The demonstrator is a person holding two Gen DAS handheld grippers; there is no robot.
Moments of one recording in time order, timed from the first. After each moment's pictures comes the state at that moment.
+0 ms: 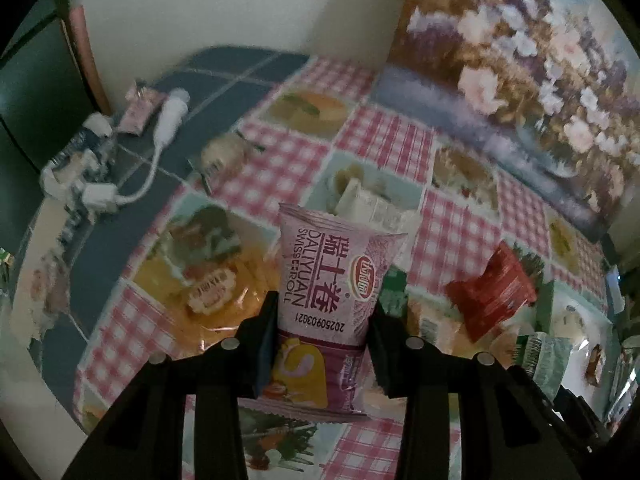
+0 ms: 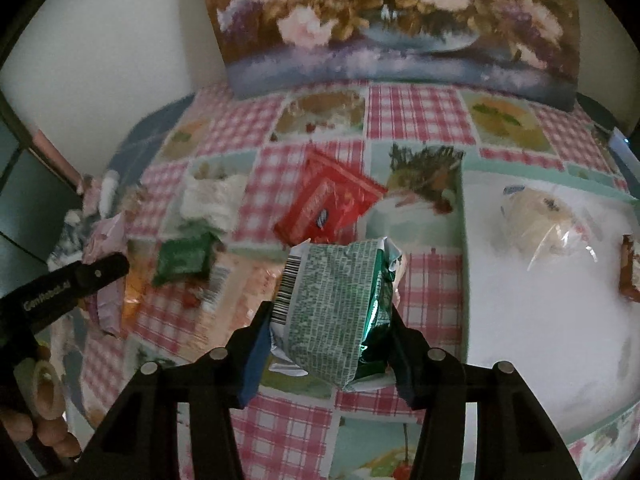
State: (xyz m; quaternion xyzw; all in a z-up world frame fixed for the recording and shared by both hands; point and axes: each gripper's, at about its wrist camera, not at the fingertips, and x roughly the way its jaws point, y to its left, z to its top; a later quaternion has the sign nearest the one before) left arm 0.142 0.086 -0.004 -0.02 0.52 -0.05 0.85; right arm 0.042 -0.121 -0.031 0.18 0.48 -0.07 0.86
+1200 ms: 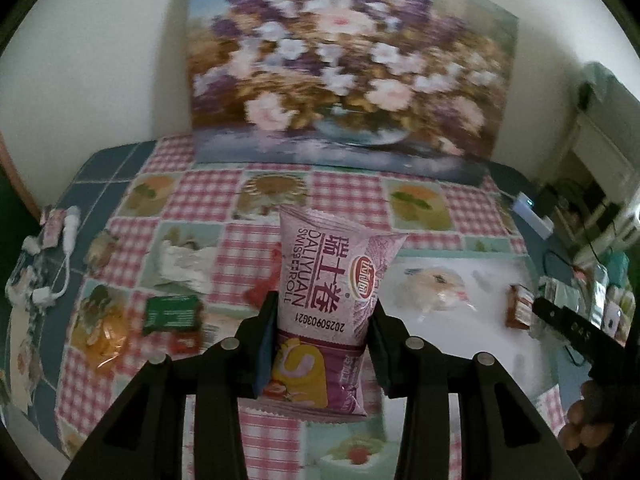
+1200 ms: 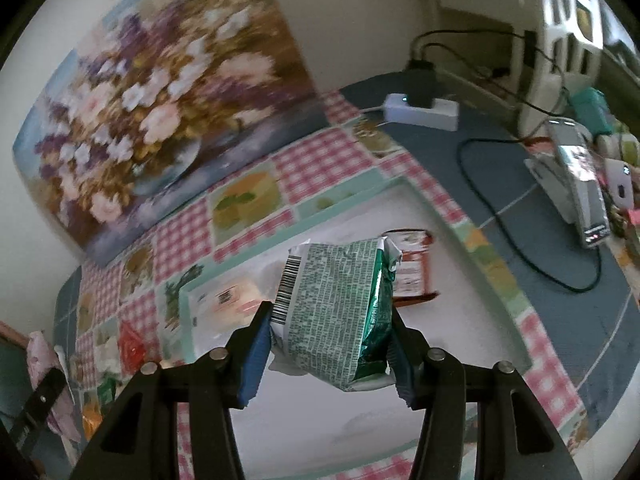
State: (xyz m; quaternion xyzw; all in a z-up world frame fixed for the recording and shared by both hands) left arm 0.052 -0.093 0.063 0.08 0.45 -0.22 0.86; right arm -0.086 -0.336 0.004 0.31 0.38 -0.30 0.81
